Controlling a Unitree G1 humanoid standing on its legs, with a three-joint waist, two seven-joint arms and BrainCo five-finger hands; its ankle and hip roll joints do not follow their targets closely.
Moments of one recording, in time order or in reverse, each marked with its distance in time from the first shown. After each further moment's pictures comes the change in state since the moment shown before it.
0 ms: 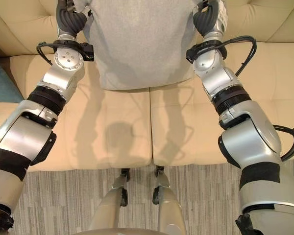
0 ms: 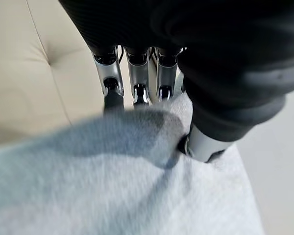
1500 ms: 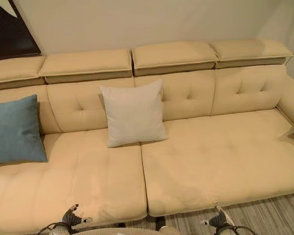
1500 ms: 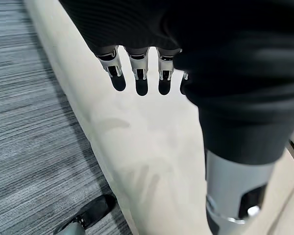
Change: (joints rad) left arm 1.501 -0.166 0.350 0.025 0.527 0.096 -0.297; right arm 1.459 0.202 -0.475 0.225 -0.404 -0.009 0.317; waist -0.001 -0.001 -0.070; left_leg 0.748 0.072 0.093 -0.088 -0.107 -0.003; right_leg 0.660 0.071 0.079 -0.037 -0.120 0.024
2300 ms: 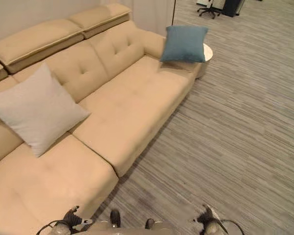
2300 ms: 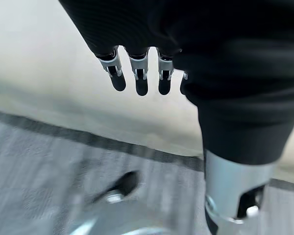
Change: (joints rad) left arm -0.129 -0.017 -0.010 0.074 0.000 0.030 -0.003; right arm -0.036 0.055 0.014 0.068 -0.025 0.079 -0.002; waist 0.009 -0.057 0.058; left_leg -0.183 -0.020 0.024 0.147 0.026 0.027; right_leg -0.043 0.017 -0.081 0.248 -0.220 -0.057
